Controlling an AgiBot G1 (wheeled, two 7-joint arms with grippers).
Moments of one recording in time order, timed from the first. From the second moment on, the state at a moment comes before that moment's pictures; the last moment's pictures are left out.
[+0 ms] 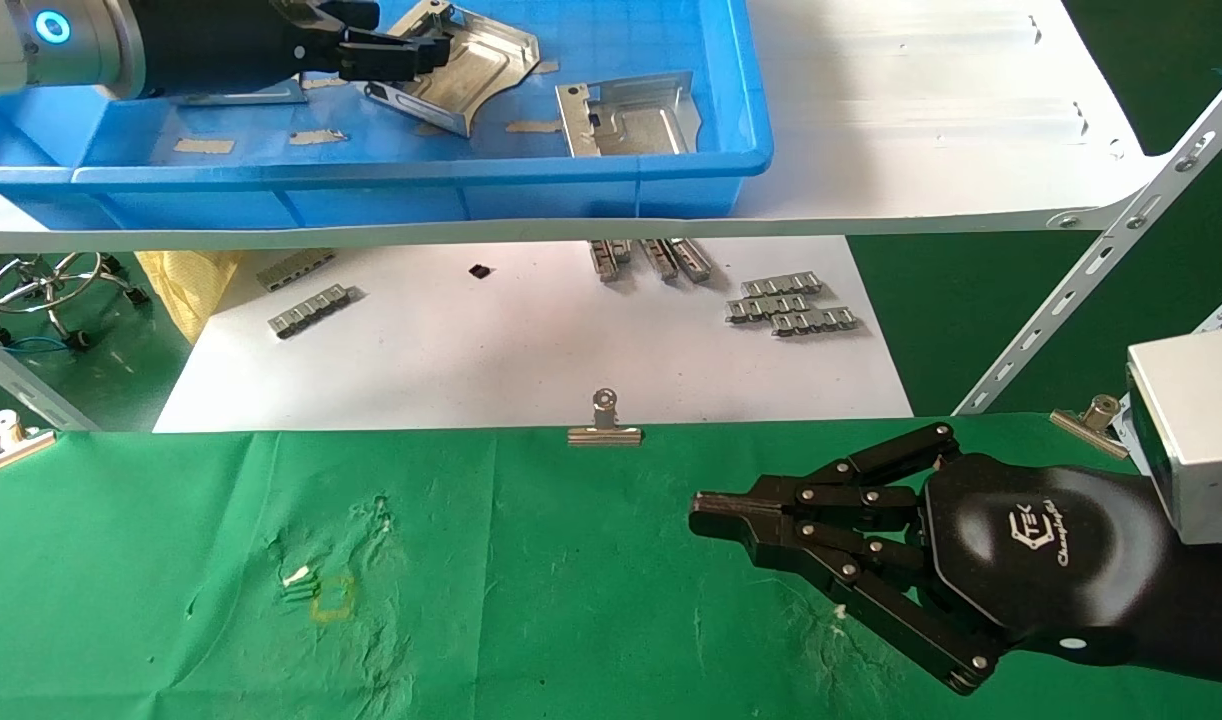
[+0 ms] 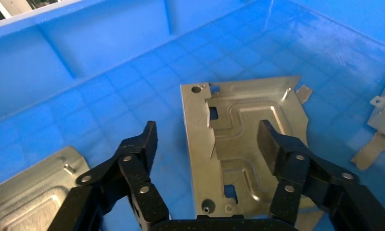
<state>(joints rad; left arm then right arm) -2.11 1.23 0.59 0.01 1.40 0.97 -0.11 1.09 -0.57 -0.38 1.25 -0.66 -1.45 0.13</state>
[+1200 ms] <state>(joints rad) -2.12 1.14 0.54 -0.07 1.31 1.27 0.01 1.09 -0.57 -0.38 1.25 -0.66 -1.45 0.13</state>
